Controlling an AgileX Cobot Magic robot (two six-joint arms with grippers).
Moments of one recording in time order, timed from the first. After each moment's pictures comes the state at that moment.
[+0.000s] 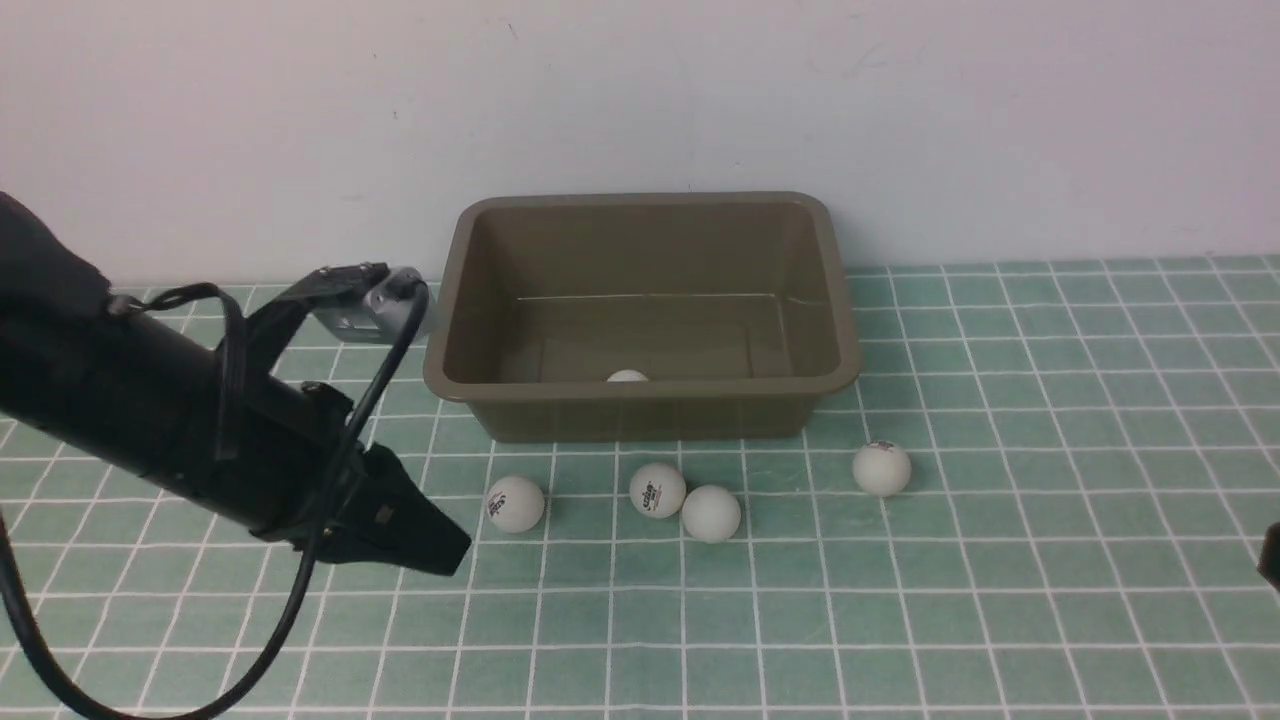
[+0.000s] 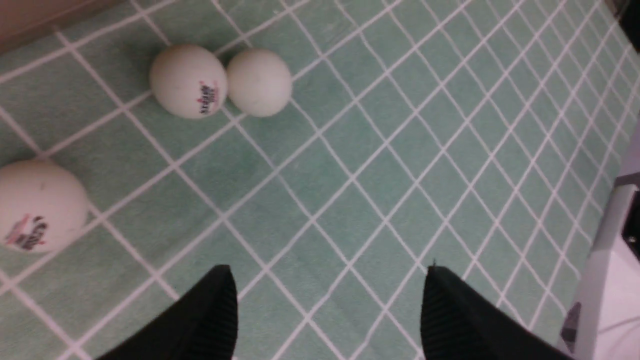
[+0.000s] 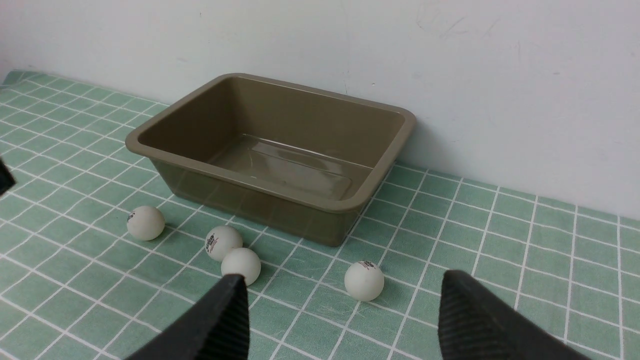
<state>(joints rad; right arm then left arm) 0.02 0.34 -0.52 0.68 0.74 -0.70 -0.04 1.60 -0.98 -1.06 1.05 1.09</state>
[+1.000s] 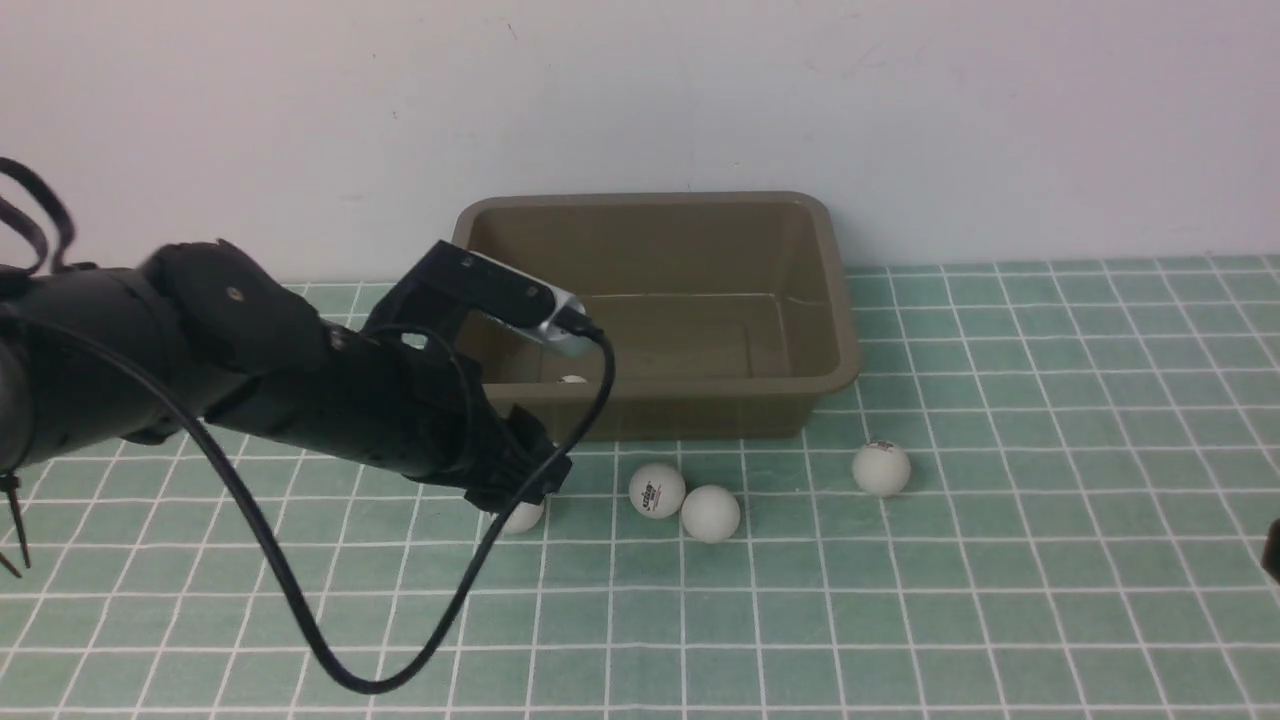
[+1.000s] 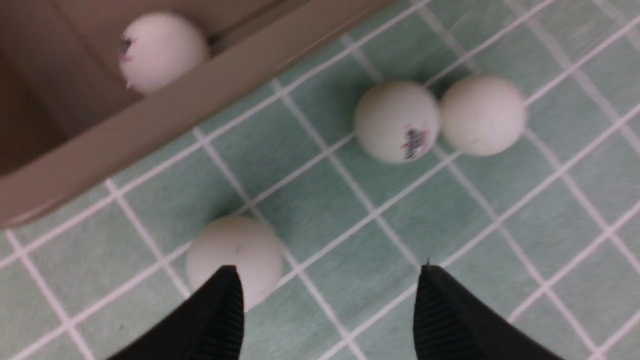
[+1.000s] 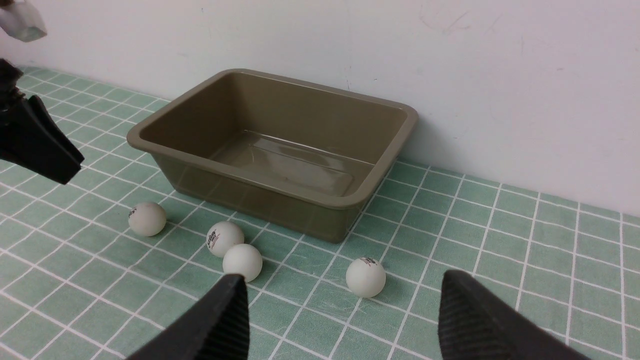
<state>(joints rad) 0.02 0.34 -0.51 0.68 0.73 -0.70 -0.32 1.63 -0.98 -0.67 0.46 0.76</state>
